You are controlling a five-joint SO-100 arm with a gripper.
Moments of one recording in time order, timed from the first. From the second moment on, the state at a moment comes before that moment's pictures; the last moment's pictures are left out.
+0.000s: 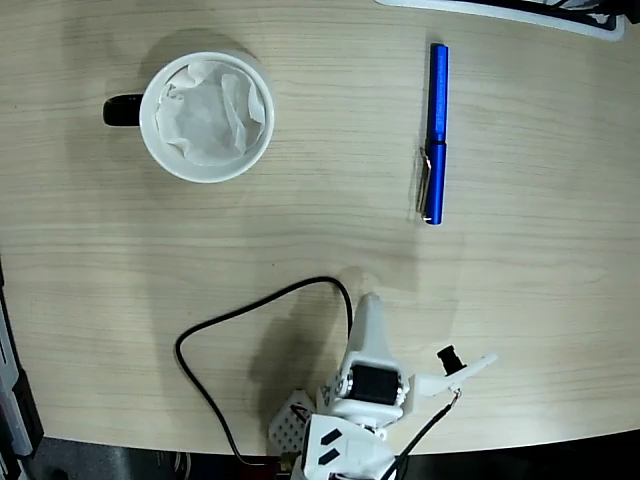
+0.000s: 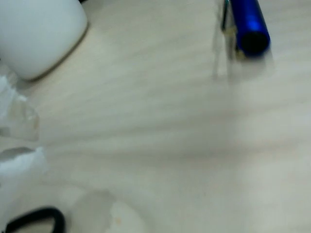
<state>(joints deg) 6.5 188.9 172.5 67.5 2.8</state>
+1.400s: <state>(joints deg) 7.7 100.6 95.6 69.7 37.5</state>
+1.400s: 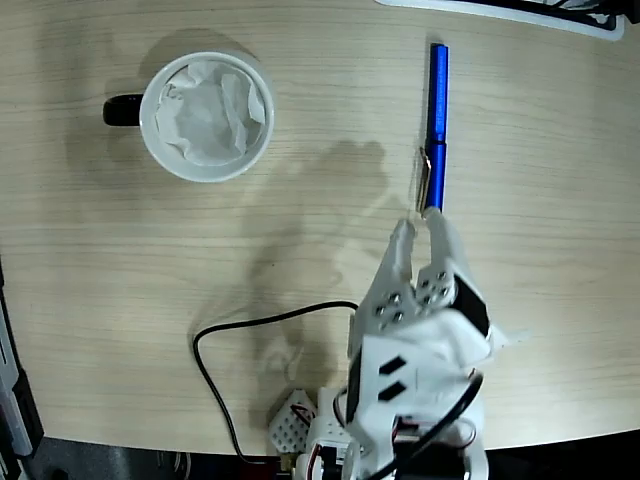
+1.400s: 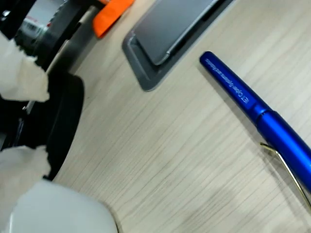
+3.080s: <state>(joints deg) 14.9 63.5 75.4 79.3 64.4</state>
